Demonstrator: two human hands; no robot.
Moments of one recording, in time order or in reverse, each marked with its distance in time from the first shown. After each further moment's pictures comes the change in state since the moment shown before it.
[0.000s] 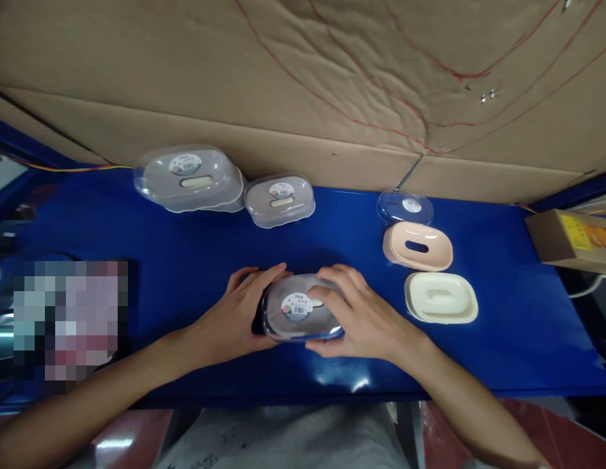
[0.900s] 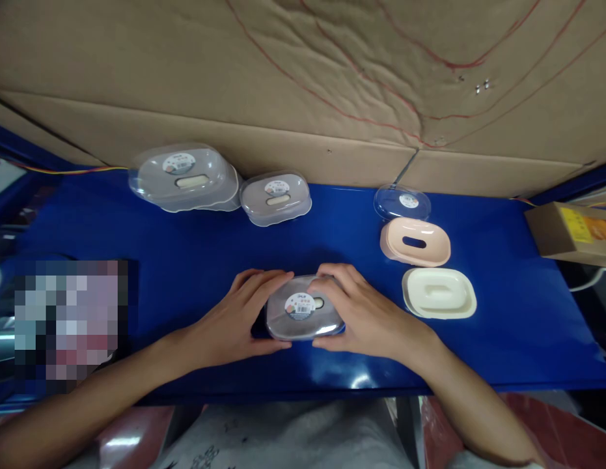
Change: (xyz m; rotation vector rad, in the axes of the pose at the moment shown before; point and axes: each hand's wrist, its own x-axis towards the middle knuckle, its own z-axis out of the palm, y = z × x) left_hand 0.001 0.007 -0.004 -0.003 -0.036 0.050; right_hand -0.003 -0.001 -0.014 0.110 -0.196 0.164
